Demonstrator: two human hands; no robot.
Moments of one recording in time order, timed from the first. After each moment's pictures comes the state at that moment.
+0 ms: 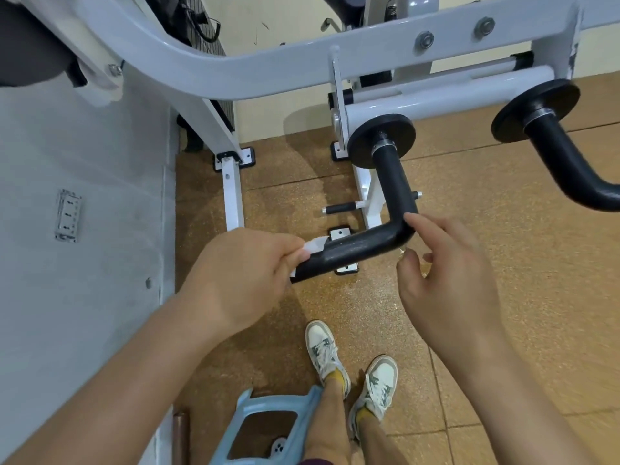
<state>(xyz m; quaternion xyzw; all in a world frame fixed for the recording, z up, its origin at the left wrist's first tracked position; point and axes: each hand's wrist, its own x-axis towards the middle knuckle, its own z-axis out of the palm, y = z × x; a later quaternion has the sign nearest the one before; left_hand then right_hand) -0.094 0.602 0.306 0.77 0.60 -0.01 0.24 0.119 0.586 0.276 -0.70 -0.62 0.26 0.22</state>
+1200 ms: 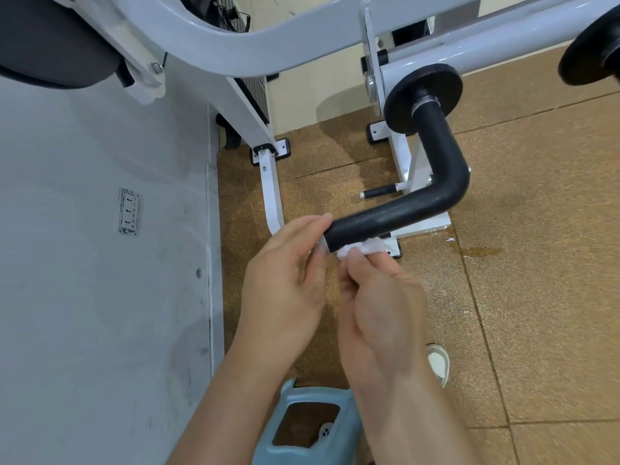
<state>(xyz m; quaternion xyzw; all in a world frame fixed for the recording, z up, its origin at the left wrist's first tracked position) -0.076 0.544 0.285 0.58 0.71 0.27 0.30 0.008 0.545 0.285 -0.49 0.08 0.70 0.52</state>
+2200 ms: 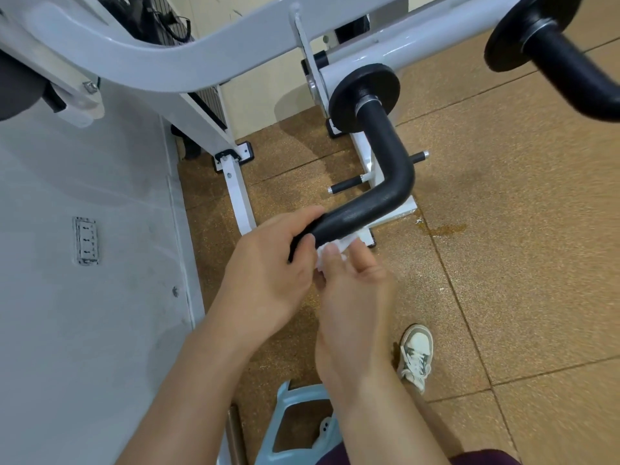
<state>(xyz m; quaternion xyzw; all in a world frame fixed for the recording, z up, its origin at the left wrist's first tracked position) -0.064 0.583 0.299 0.66 0.66 0.10 0.34 0.012 0.549 0.277 -0.55 0.04 0.65 0.52</state>
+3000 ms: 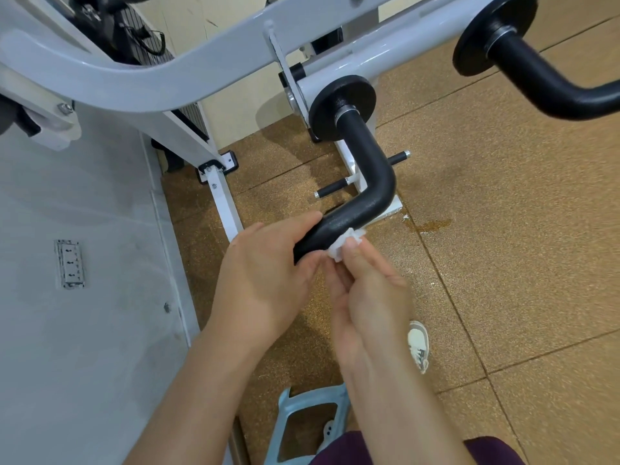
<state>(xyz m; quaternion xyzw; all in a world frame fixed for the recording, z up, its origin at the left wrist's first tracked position) -0.052 0.591 0.306 0.72 0.65 0.06 0.25 0.032 0.560 0.277 -0.49 0.24 0.60 0.59</state>
